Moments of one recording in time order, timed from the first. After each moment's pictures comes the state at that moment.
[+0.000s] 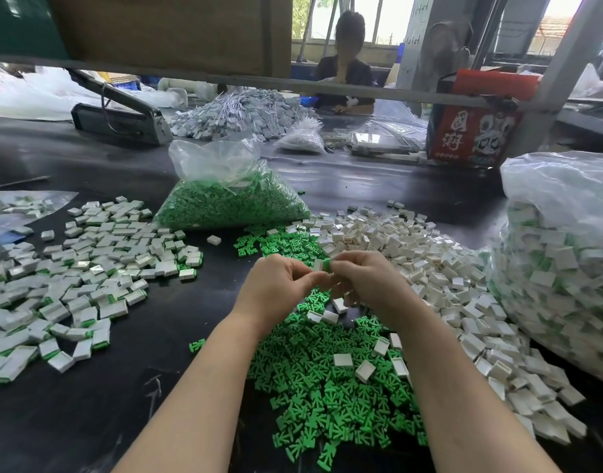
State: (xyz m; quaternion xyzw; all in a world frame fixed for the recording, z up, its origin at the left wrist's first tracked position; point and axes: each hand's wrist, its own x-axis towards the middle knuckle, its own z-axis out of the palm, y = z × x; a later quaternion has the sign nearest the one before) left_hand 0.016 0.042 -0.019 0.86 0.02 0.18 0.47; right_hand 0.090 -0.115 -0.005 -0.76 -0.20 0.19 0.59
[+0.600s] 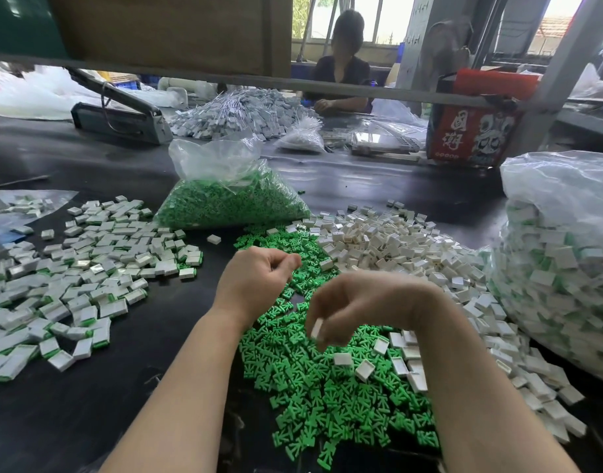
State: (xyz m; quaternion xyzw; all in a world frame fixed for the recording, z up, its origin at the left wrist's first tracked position) left_hand 0.014 0.064 -0.019 0.88 0.08 0.23 0.42; right_hand 0.065 -0.124 0.040 -0.74 -0.41 0.43 0.31
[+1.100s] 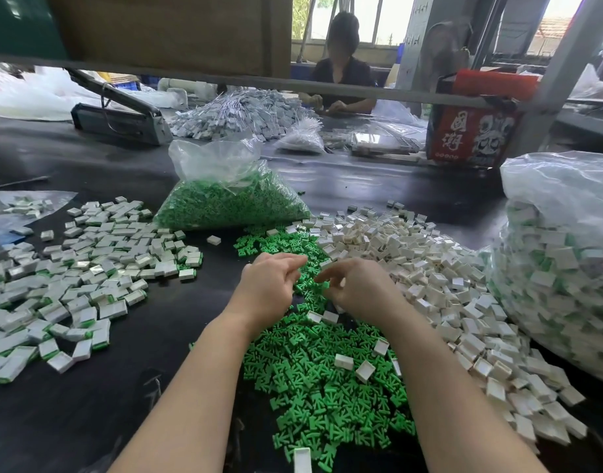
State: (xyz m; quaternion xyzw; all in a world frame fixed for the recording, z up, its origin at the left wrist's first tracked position) left_hand 0.015 0.051 -0.020 0.92 0.07 0.15 0.35; right_hand 0.084 -0.109 -0.005 -0.92 -0.30 0.04 0.24
